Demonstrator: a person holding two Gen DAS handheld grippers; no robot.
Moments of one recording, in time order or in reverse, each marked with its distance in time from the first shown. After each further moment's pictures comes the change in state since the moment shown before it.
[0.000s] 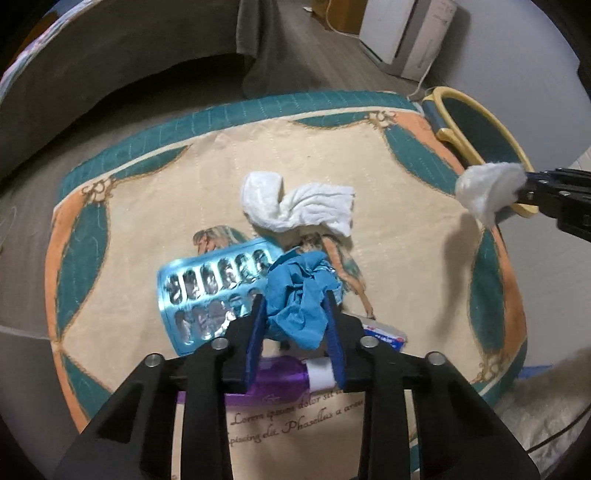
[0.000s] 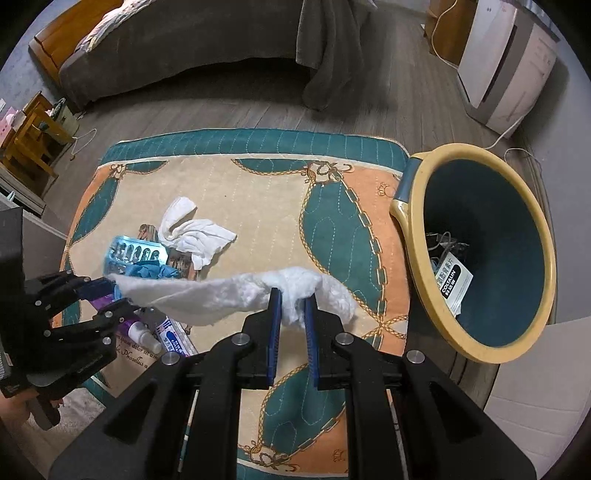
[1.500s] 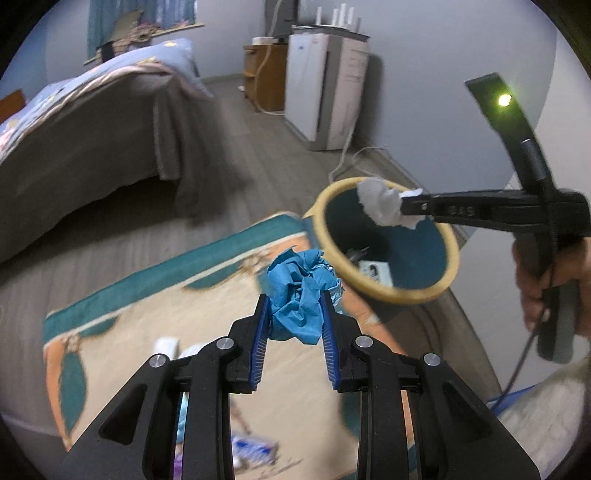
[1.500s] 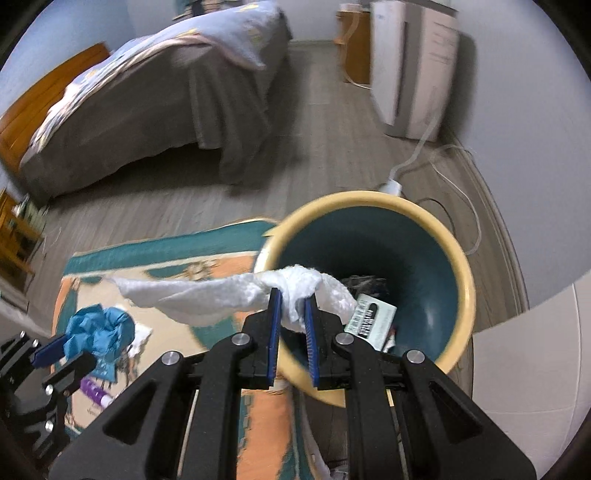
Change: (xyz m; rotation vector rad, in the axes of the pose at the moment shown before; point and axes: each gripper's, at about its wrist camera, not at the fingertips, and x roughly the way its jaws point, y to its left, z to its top) left arm -0.069 -0.121 0.072 0.204 -0.300 -0.106; right arm -0.059 -0.140 0.018 0.274 -0.227 -0.095
